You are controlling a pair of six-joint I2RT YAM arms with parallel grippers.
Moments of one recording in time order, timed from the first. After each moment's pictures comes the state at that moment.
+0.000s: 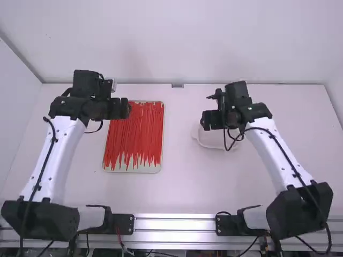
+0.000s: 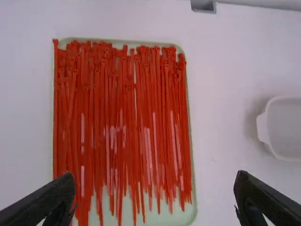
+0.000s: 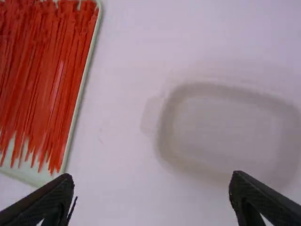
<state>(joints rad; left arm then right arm) -0.01 1.40 1.45 -1.01 0.21 -0.11 0.25 1.50 1.29 -0.88 -0.24 0.07</state>
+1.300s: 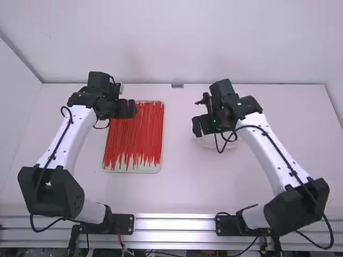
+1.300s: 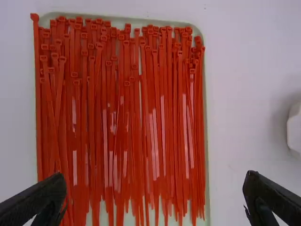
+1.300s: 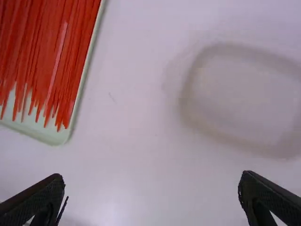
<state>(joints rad) -0.01 1.55 1.39 -0.87 0.20 -0.11 0.36 1.50 1.42 -1.11 -0.15 0.08</state>
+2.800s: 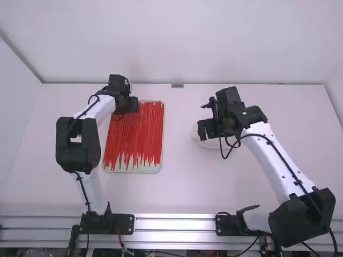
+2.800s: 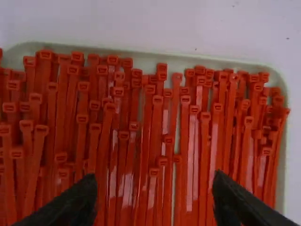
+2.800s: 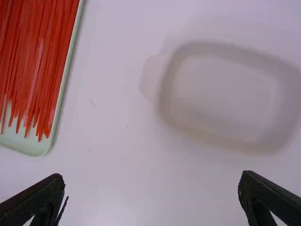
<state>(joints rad) 0.00 2.03 1.49 -0.52 0.12 -0.16 0.34 1.44 1.27 -0.99 -0.13 0.08</state>
